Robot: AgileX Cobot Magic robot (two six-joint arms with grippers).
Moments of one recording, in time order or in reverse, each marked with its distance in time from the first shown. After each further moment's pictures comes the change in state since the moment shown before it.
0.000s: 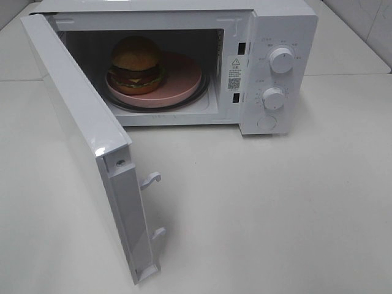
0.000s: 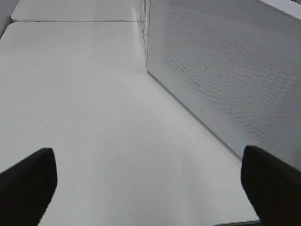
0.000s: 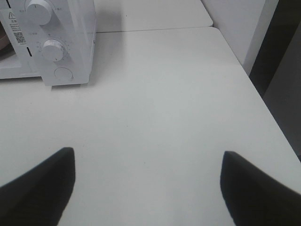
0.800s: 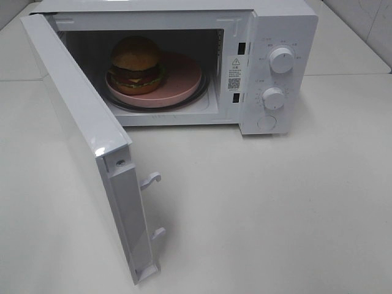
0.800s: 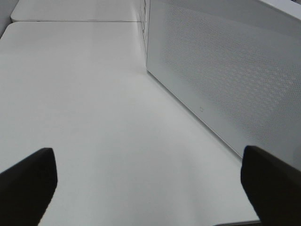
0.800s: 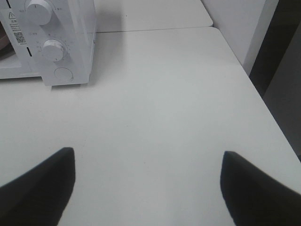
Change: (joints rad) left arm 0.000 0.000 0.000 0.000 0.000 0.000; right arm 0.000 0.000 0.000 0.000 0.000 0.000
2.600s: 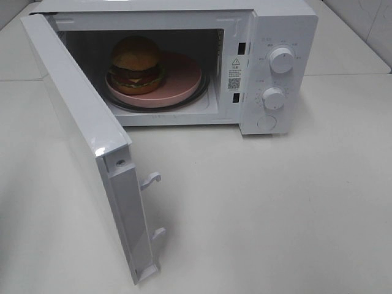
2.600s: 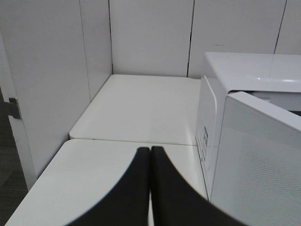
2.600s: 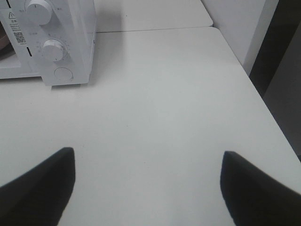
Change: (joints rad) left arm 0.000 0.526 0.267 0.087 -1.228 -0.026; right arm 0.000 0.000 0.000 0.000 0.000 0.000
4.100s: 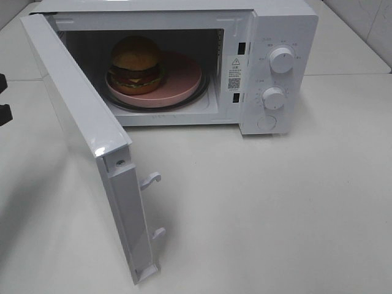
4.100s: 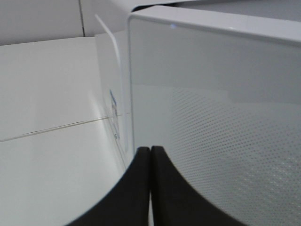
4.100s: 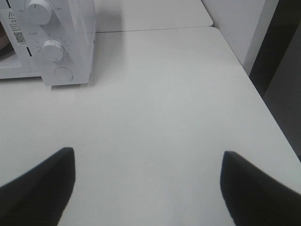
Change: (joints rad) left arm 0.000 1.033 -0.169 0.654 -0.782 -0.347; right arm 0.000 0.000 0.000 0.000 0.000 0.000
